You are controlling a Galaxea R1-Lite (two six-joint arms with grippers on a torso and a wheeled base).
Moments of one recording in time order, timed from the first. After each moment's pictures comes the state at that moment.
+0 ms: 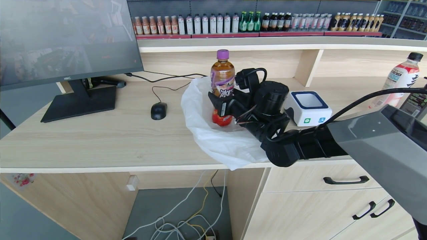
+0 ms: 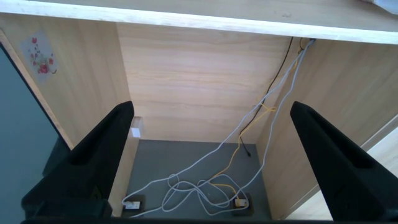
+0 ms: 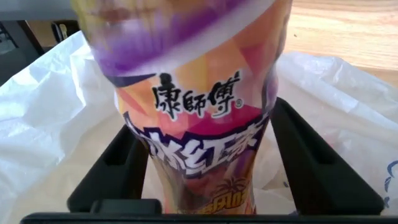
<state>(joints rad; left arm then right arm) 0.00 0.00 0.00 0.00 0.00 -0.01 0.60 2.26 -1.54 -0.94 -0.08 -0.02</state>
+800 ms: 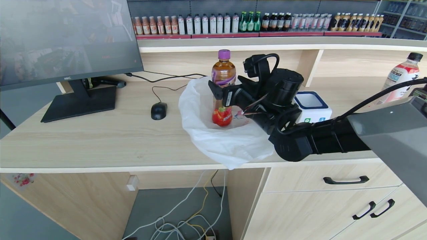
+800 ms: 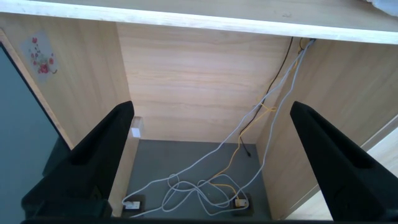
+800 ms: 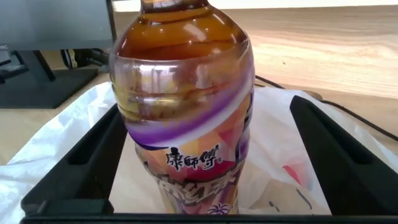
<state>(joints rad) 0.00 0.00 0.00 0.00 0.00 -0.01 0.59 2.19 -1.51 -0.95 -0.07 -0.02</state>
